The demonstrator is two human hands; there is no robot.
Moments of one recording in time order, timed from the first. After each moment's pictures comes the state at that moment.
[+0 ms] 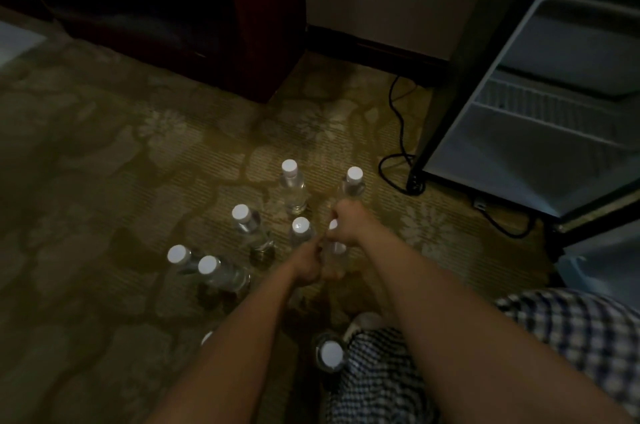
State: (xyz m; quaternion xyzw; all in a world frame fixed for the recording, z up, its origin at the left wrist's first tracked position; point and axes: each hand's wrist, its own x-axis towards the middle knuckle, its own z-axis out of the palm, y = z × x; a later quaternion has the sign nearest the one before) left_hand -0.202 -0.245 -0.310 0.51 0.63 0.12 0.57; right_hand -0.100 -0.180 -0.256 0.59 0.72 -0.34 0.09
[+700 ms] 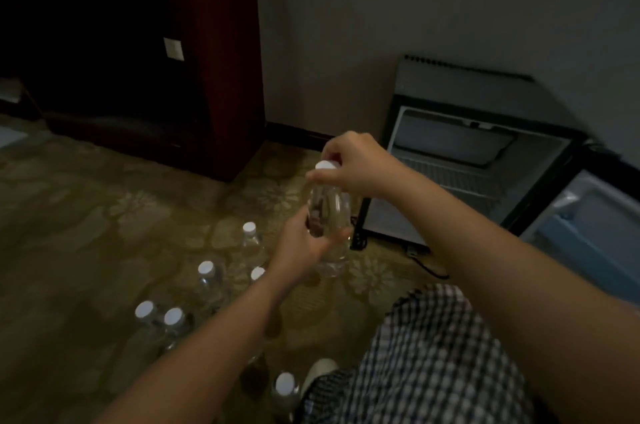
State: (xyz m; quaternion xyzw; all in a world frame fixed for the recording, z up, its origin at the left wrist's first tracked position) left_hand -0.129 -0.278 -0.126 0.54 0.55 0.43 0.47; right_hand -0.024 -0.228 -0.003 0.51 0.83 -0.19 -0.14
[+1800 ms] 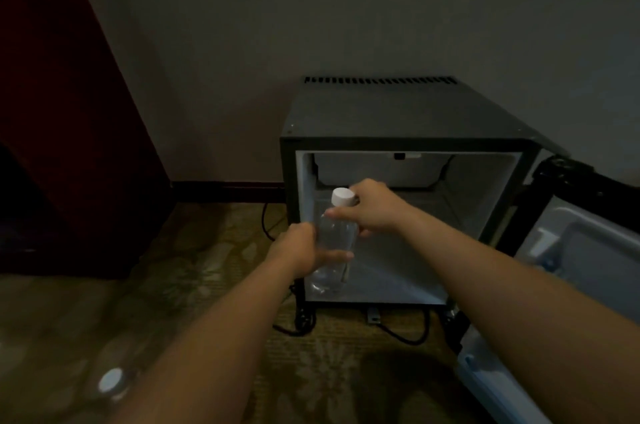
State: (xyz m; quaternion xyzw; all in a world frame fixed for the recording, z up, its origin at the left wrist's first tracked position) left_hand 0.036 -0.028 -0.146 0.73 0.59 0.08 0.34; right_hand 0.182 -0.034 -0.095 0.66 0.66 -0.31 -0.20
